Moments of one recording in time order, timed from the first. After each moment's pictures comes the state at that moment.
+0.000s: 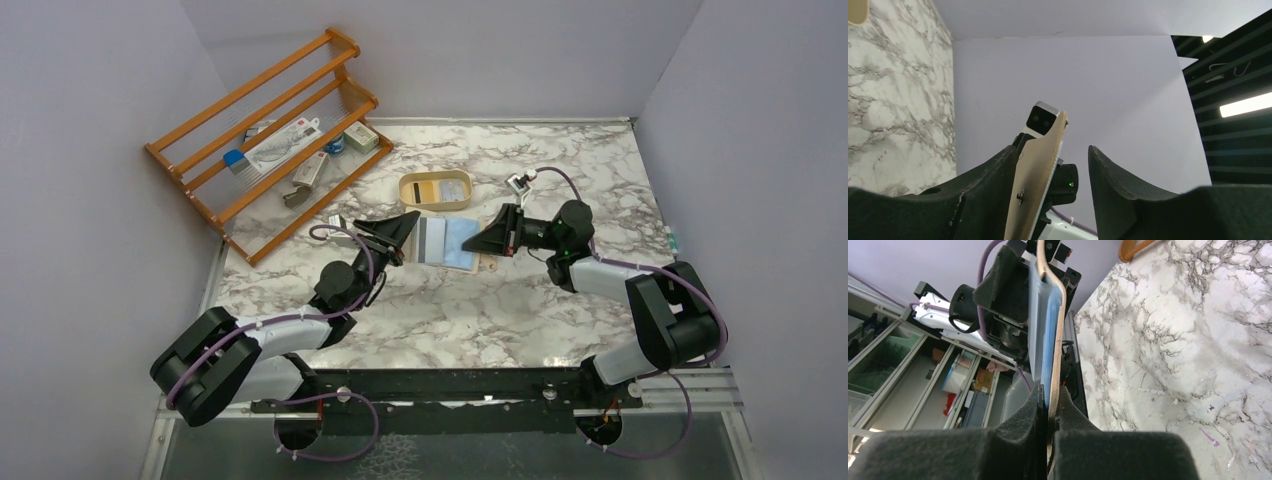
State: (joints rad) left arm -0.74 1.22 0.29 1.18 -0.25 -1.60; right arm 0.33 1.49 0.56 1.09 -1.11 1.06
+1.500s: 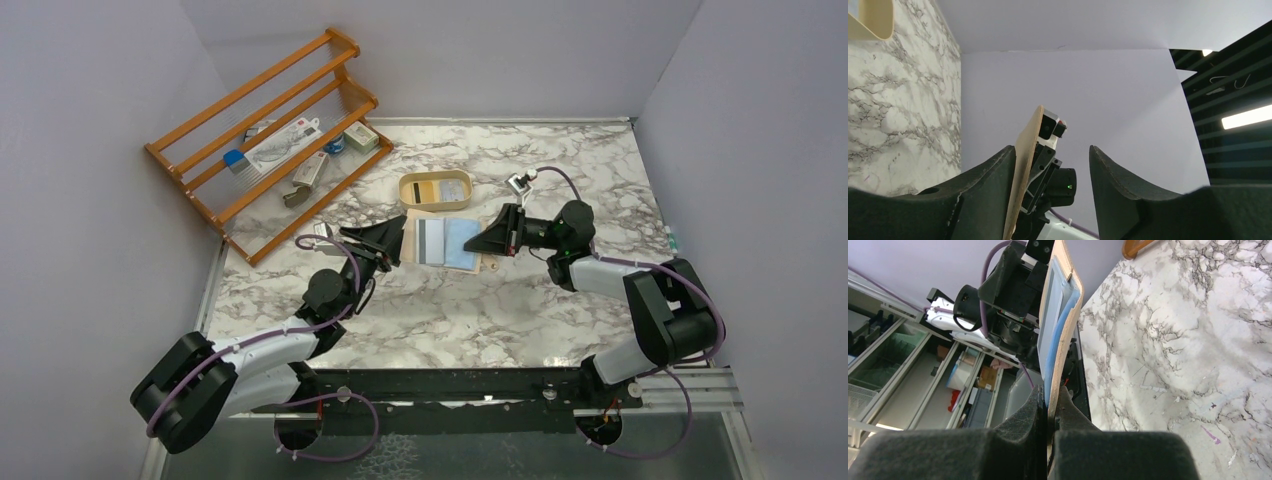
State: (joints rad) left arm -0.73 1.06 0.22 1.05 -0.29 -1.59; right arm 0.32 1.51 0.56 1.13 -1.12 1.09
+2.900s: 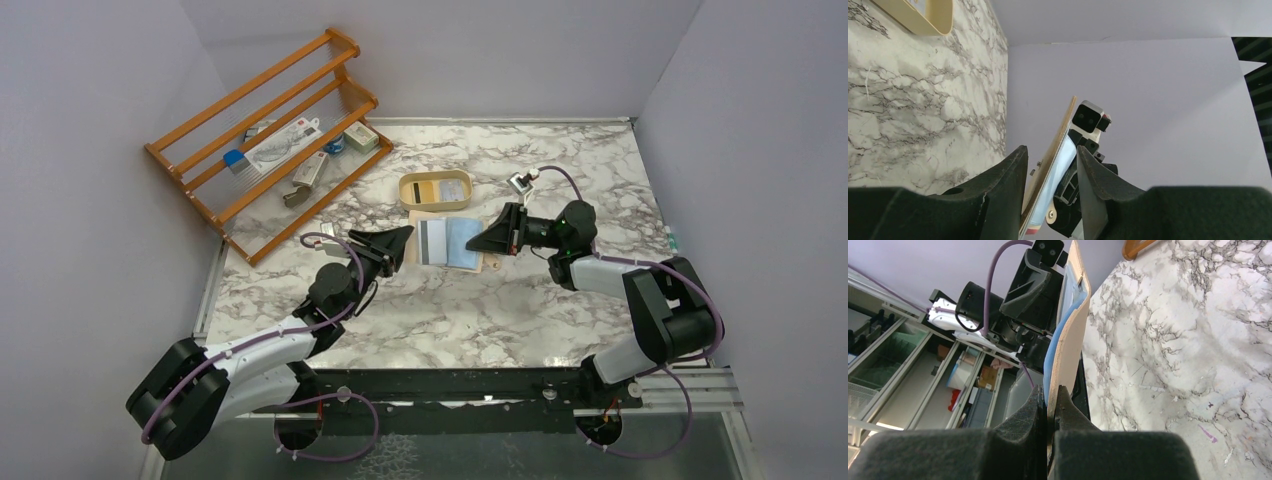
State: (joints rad) left arm -0.73 1.02 0.25 0.82 -0.25 -1.52; right arm 0.31 1.53 0.56 1.16 -1.14 1.11
